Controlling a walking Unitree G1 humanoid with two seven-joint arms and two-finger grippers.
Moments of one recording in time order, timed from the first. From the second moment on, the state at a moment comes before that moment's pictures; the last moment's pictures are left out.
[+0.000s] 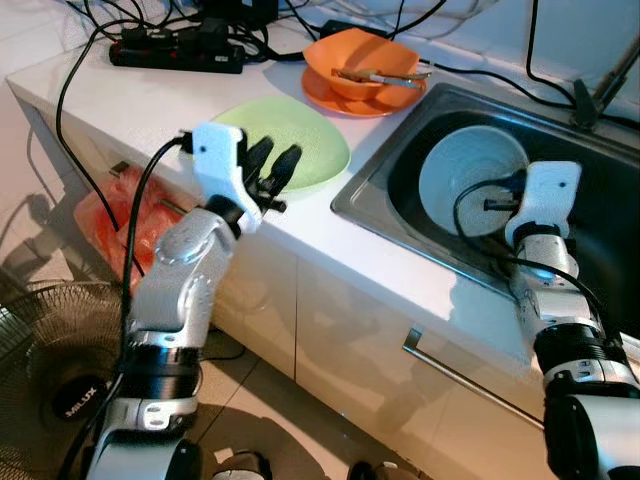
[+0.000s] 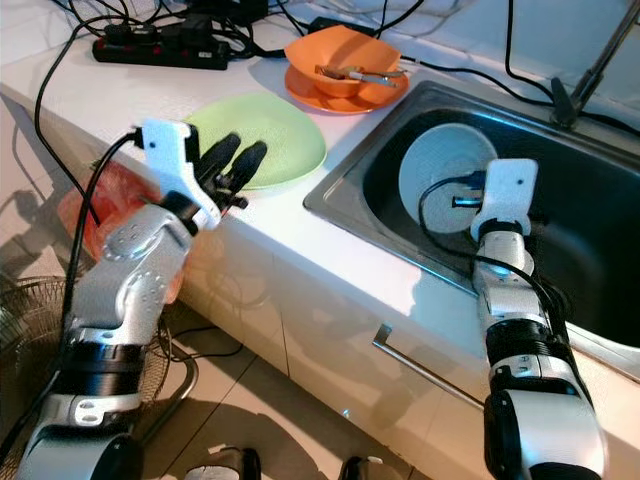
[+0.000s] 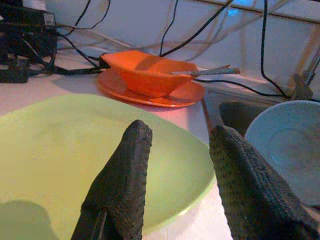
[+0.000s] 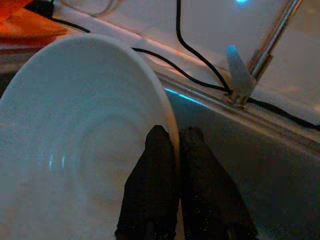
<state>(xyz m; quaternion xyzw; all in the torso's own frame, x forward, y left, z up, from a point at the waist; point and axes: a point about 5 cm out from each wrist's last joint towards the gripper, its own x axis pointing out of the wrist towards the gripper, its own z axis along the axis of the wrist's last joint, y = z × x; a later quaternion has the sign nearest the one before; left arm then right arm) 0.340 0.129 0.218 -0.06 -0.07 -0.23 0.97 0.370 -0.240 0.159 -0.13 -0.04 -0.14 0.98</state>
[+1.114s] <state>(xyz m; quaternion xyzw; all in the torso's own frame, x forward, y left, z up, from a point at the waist) 0.305 0.114 0.200 0.04 0.06 -0.42 0.90 0.377 -0.229 0.154 -0.19 -0.02 -0.09 0.98</state>
